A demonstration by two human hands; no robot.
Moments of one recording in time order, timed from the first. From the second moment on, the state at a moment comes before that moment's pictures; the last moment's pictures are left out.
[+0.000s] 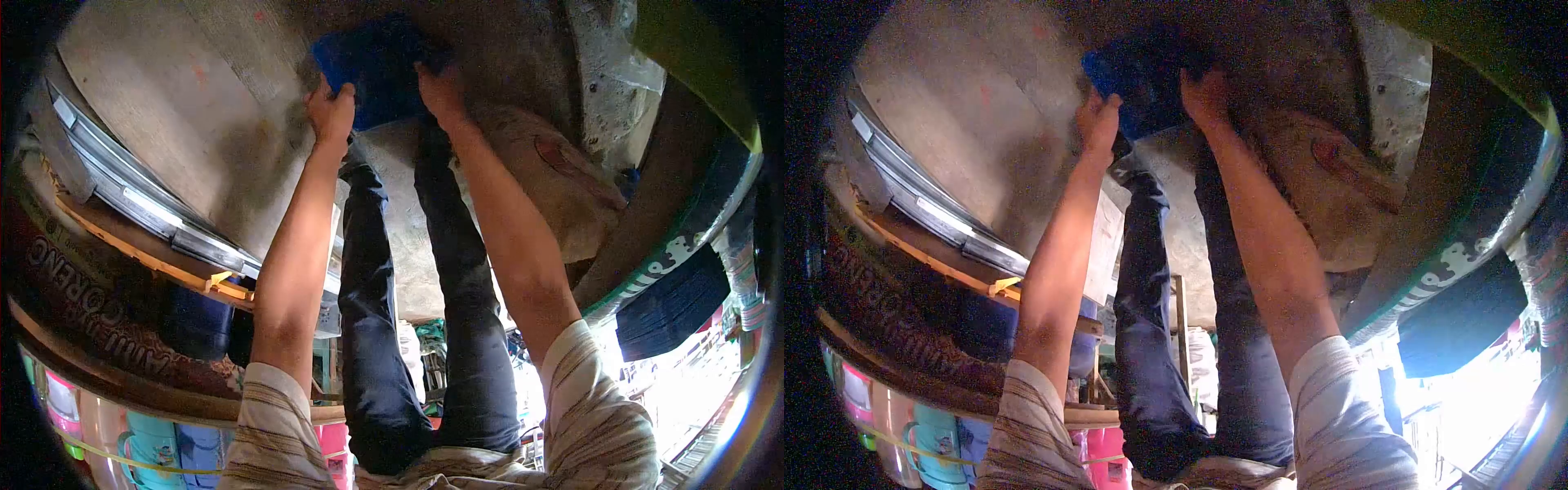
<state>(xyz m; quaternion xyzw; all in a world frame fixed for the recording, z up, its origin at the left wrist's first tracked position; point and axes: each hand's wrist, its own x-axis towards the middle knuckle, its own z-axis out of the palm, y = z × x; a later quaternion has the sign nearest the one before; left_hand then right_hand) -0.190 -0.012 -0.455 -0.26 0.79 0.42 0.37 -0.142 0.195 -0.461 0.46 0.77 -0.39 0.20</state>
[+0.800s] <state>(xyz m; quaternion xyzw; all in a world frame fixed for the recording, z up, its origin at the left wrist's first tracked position) -0.084 0.004 0.050 -0.25 0.54 0.67 0.43 -0.004 0.267 0.038 0.47 0.60 -0.60 0.21</state>
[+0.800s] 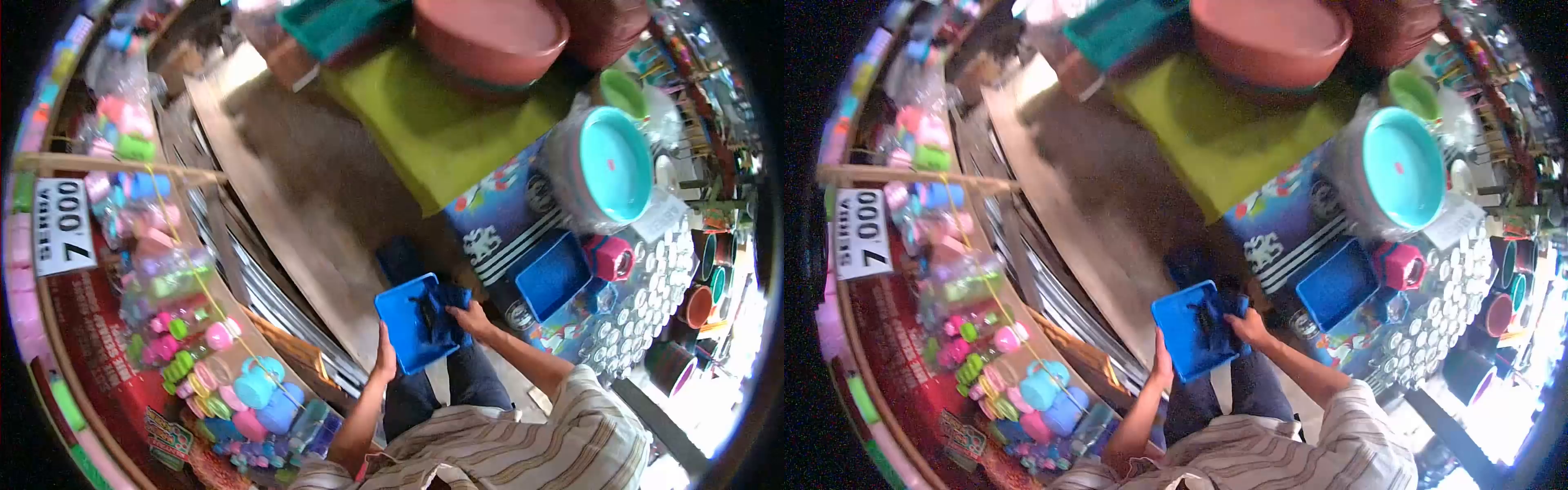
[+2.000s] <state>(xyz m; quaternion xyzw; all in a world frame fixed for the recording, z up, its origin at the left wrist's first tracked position) -0.066 0.156 0.366 0.38 0.73 0.54 0.15 0.023 0.302 0.517 0.08 0.94 -0.25 -0.22</state>
